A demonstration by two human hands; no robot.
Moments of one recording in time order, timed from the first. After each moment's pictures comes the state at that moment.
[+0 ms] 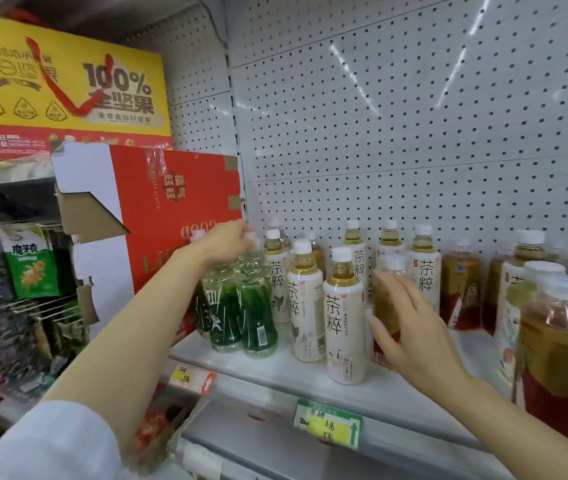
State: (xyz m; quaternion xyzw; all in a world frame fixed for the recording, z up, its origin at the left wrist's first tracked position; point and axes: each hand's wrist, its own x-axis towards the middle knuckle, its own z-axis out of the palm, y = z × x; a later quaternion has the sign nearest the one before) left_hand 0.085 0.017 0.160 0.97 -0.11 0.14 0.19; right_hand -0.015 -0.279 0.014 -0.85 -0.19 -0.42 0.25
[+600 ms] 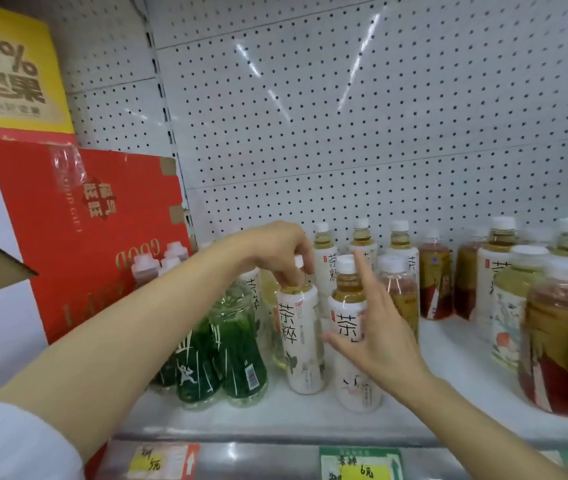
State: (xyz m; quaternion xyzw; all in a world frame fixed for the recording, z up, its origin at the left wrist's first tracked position) left_hand 0.126 -0.062 0.179 0.92 -0.37 -0.02 0.06; right_hand 0.019 -0.208 0.020 -0.87 -0.05 -0.39 0.29
